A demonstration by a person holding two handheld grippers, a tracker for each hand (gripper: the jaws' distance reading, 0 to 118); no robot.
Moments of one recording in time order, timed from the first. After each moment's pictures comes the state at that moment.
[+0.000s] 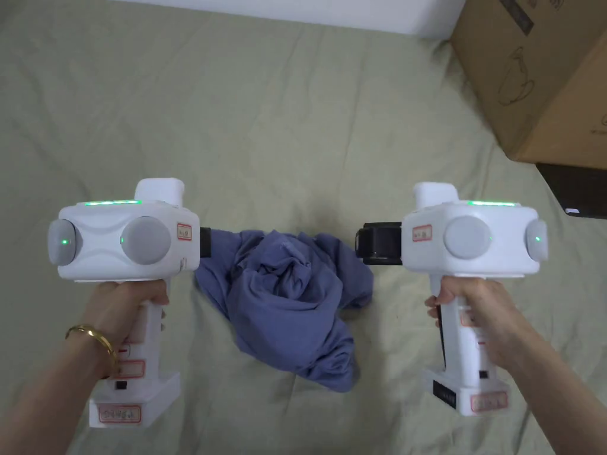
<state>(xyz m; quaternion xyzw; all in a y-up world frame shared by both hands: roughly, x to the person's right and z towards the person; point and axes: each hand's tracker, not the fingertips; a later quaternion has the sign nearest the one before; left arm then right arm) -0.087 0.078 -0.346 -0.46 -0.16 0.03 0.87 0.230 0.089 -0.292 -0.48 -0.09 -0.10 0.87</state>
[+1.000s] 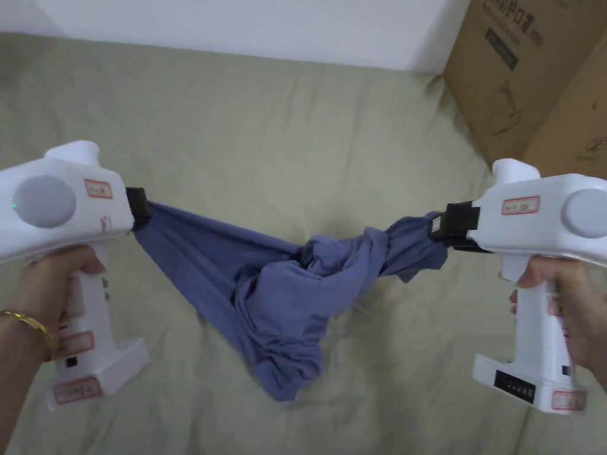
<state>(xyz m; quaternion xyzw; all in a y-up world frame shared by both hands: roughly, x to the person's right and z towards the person) -0.160 0.173 -0.344 -0.37 -0.10 0.15 0.91 0.291 0.200 -0.219 -0.37 -0.06 -0.19 0.91</state>
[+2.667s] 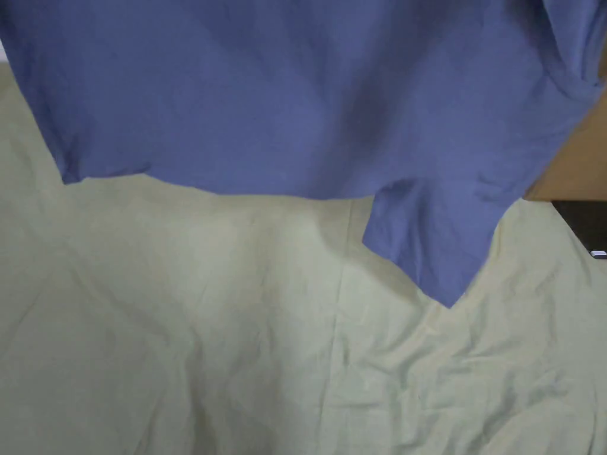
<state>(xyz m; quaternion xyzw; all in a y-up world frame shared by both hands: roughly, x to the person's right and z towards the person) -0.092 0.538 -0.544 -0.05 0.05 -0.03 1.00 0.303 0.616 -0.379 -0.05 -0.30 0.05 0.95</state>
